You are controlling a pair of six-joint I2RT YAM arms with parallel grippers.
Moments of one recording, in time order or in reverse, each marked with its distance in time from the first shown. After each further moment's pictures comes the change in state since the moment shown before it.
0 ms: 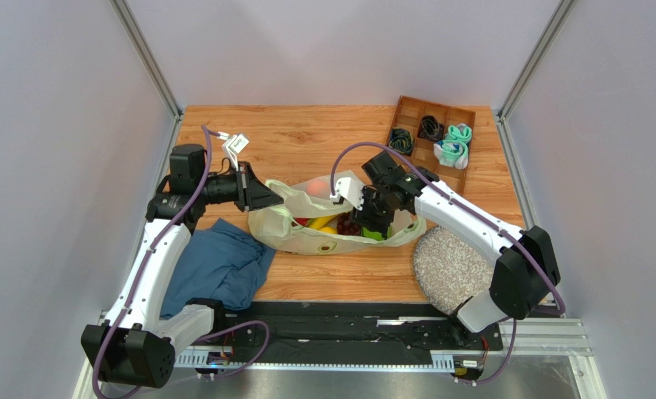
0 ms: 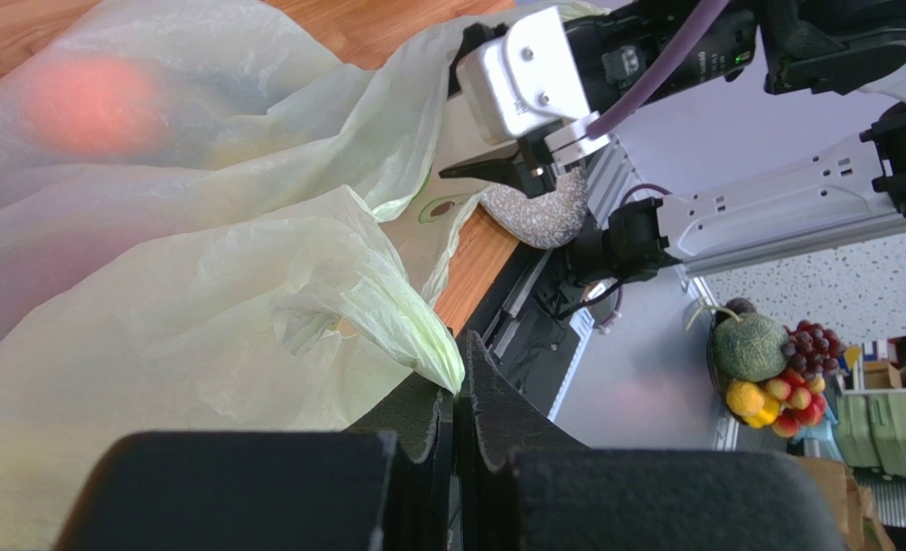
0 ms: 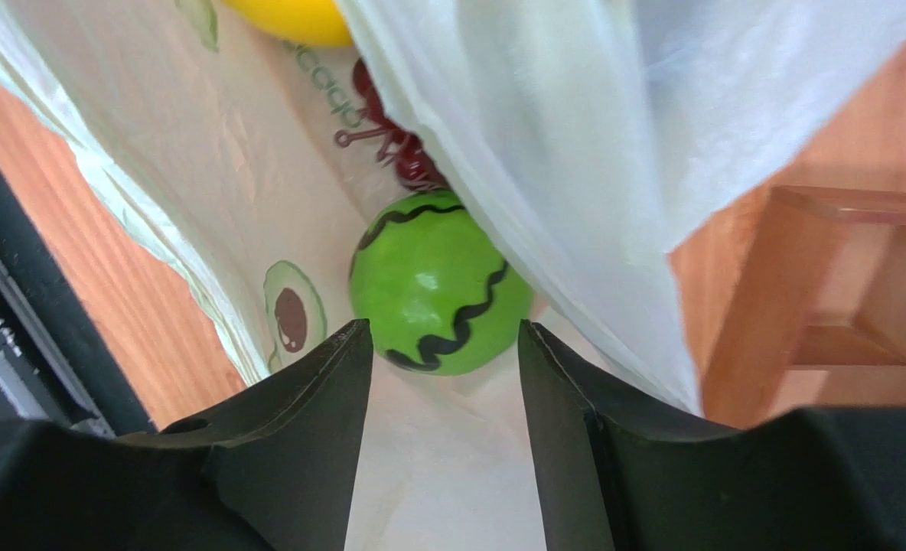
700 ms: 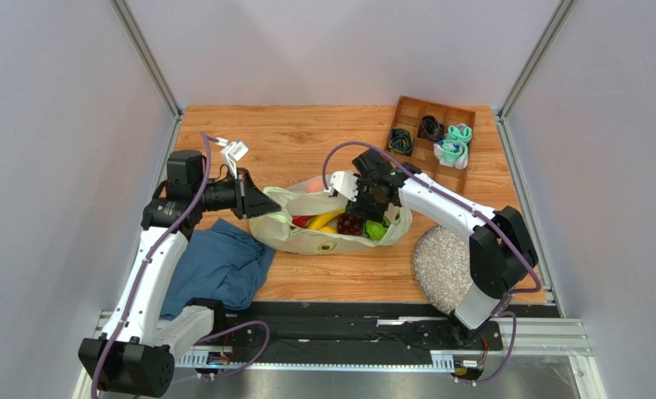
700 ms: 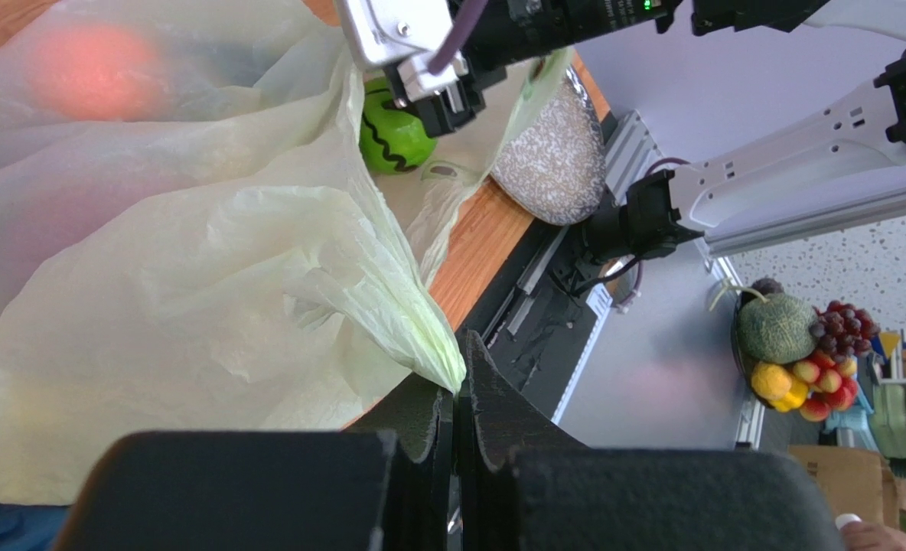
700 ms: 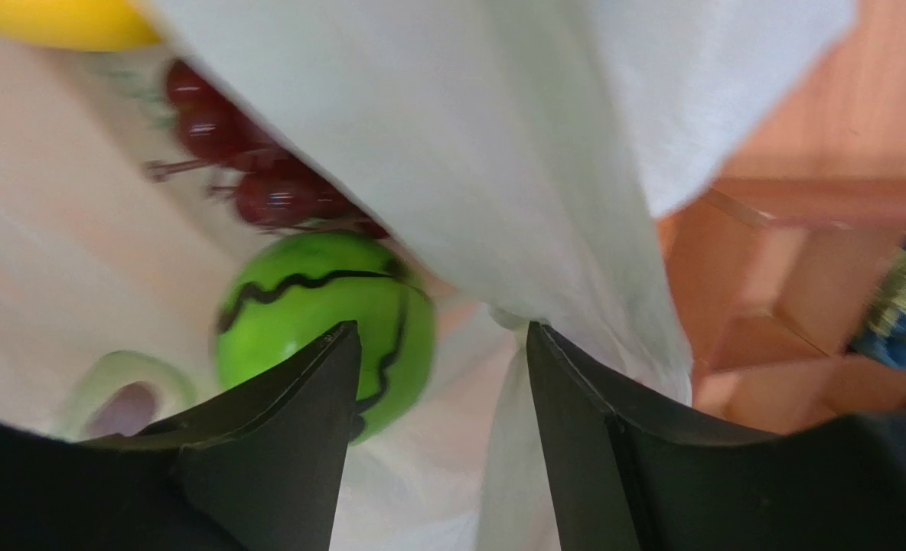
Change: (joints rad) left arm 0.000 -0.056 0.000 -0.115 -0.023 0.091; right arm -0.012 0.160 0.044 0.075 0.137 -0.053
